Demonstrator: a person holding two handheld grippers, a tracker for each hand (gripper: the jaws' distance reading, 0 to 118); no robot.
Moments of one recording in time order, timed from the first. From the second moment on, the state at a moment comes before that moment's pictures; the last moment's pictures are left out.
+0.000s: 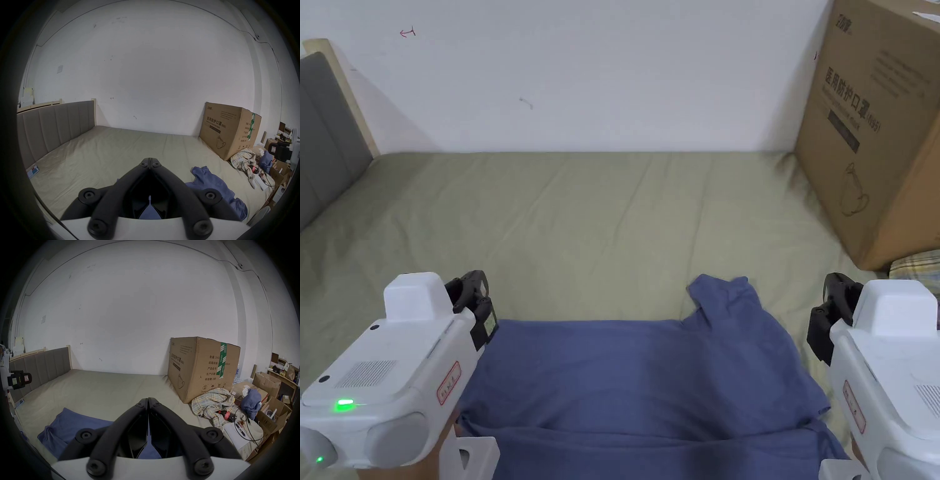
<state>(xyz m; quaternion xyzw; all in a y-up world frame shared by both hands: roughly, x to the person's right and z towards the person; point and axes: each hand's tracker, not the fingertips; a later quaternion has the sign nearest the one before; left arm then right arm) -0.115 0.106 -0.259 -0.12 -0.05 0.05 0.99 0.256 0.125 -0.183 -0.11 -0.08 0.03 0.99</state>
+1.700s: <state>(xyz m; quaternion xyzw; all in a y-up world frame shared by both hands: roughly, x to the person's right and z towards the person) -0.167 -0.028 -0.489 -0.41 -0.08 0.02 0.91 0.373 -0.060 -0.464 -0.43 -0.04 -0.02 0.90</state>
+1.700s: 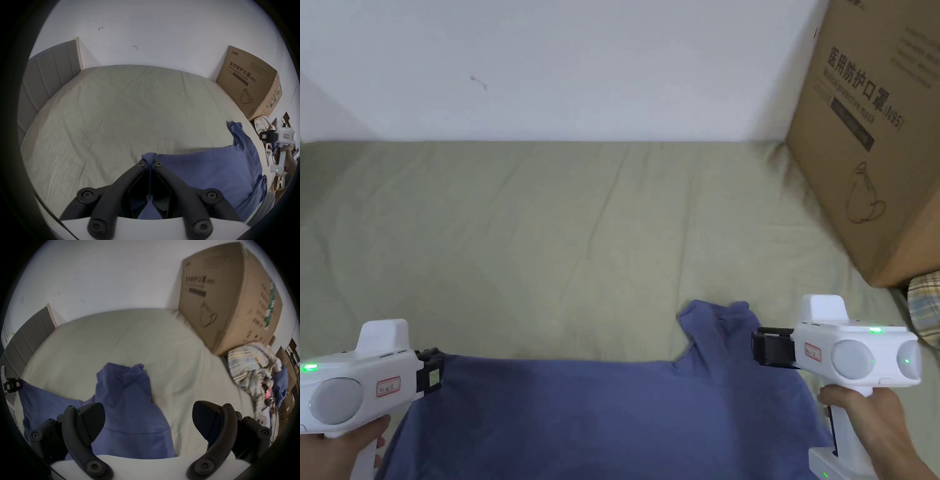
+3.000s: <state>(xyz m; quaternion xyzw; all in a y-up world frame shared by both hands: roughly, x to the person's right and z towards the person) -0.225 -0.039 -0.291 -0.46 -0.04 0.04 0.89 0.329 -0.016 -0.156 -0.39 0.03 -0.08 0.92</state>
